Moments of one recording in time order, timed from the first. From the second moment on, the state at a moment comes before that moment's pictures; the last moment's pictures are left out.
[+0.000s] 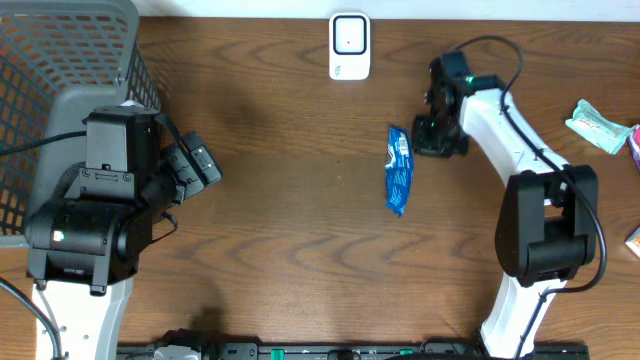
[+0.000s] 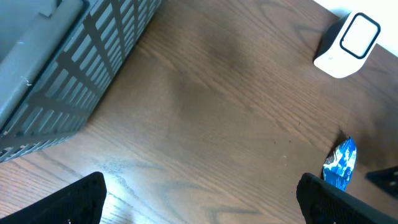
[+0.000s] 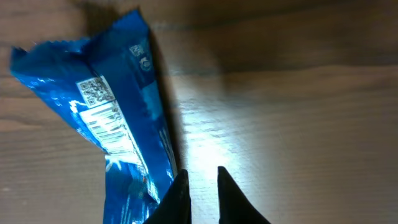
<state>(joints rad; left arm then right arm) -0.13 1.13 1.47 -1.28 -0.11 -0.59 0.17 2.04 1.53 -0.95 -0.07 0.31</state>
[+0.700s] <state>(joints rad) -0.13 1.13 1.47 -1.28 -0.11 -0.59 0.30 2.04 1.49 -0.87 -0.24 0.33</state>
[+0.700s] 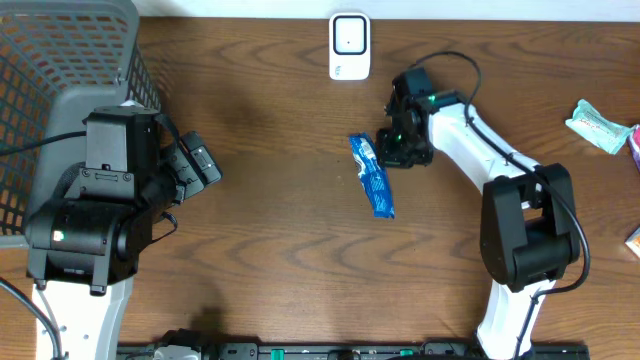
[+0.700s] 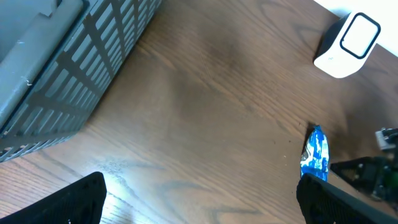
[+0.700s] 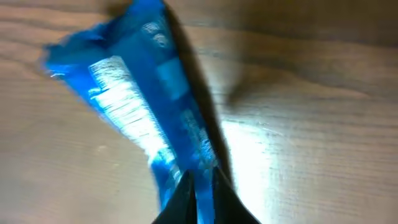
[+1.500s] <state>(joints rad) -0.13 1.13 1.47 -1.28 -0.11 -0.59 0.32 2.04 1.48 -1.01 -0.27 0.29</state>
